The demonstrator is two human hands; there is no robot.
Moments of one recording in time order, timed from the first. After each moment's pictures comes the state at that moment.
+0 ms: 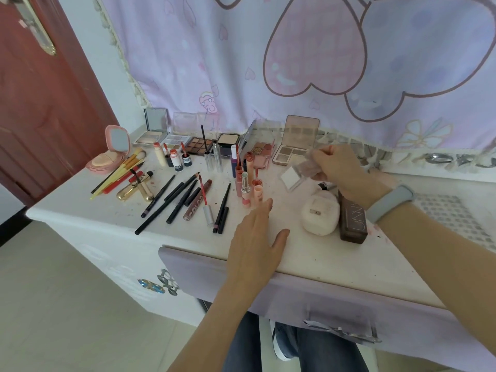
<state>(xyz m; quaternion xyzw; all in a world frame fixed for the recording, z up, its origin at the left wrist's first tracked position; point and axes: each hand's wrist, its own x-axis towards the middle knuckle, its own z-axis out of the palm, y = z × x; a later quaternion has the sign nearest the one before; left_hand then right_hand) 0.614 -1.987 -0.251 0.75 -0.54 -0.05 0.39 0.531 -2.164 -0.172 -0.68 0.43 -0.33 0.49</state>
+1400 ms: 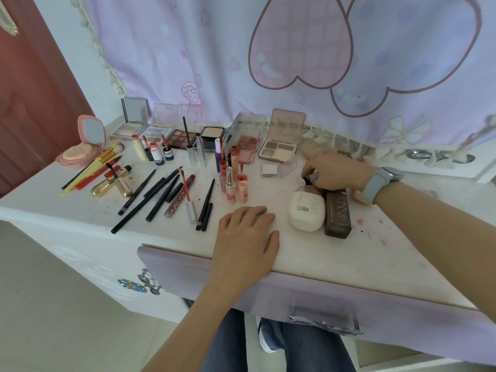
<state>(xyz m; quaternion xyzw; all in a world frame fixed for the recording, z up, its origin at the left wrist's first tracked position) 0.614 -1.989 -0.251 0.75 -0.60 0.06 0.25 0.507 -2.201 -0.179 -0.93 0.35 0.06 0.04</state>
